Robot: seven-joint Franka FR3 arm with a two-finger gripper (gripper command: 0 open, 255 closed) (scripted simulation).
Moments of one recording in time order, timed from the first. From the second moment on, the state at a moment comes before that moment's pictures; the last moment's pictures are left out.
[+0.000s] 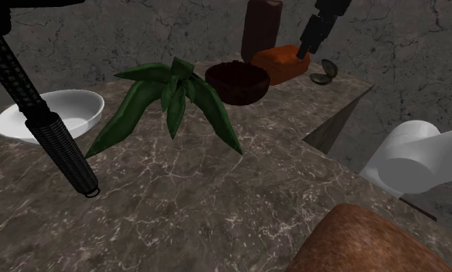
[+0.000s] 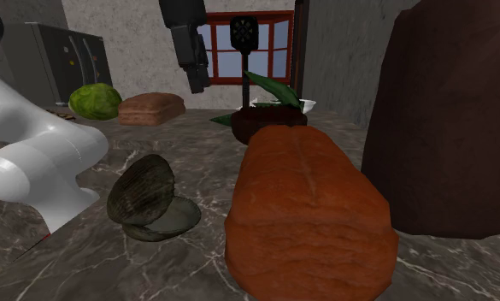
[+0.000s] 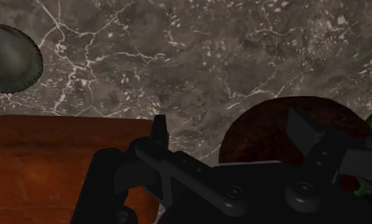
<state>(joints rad) 0.00 -0.77 -0.02 -2.26 0.05 1.64 -0.09</state>
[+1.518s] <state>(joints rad) -0.10 -0.52 -0.53 -2.13 -0.04 1.58 -0.52</state>
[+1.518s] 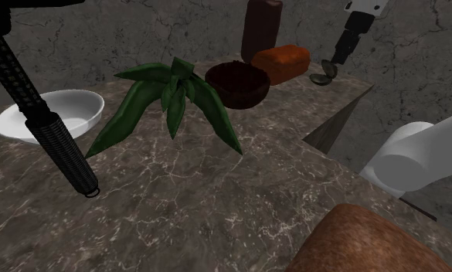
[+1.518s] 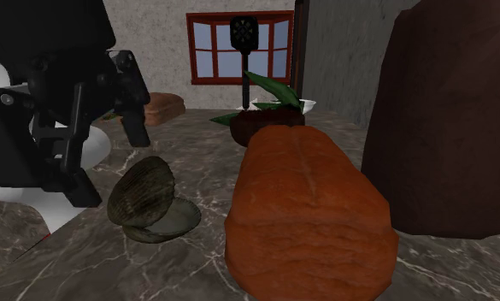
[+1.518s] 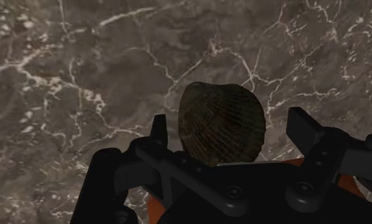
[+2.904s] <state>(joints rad) -0.10 -0.53 -0.53 -2.23 -0.04 1.66 -0.52</state>
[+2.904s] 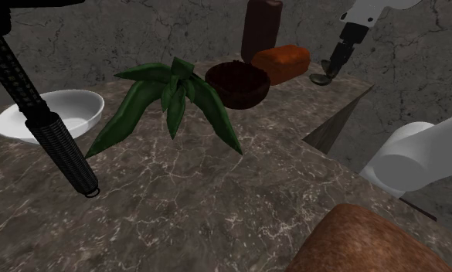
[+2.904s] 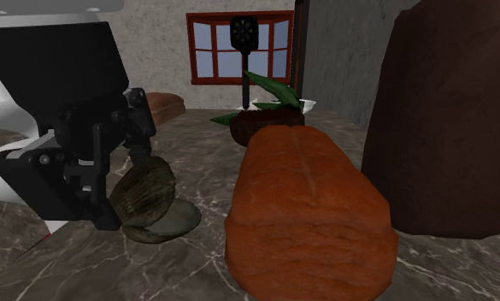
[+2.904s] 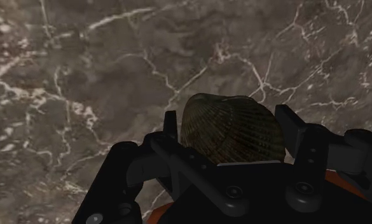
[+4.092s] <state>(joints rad) -0.08 -0.51 -0.51 -2.01 -0.02 1.46 -0.50</state>
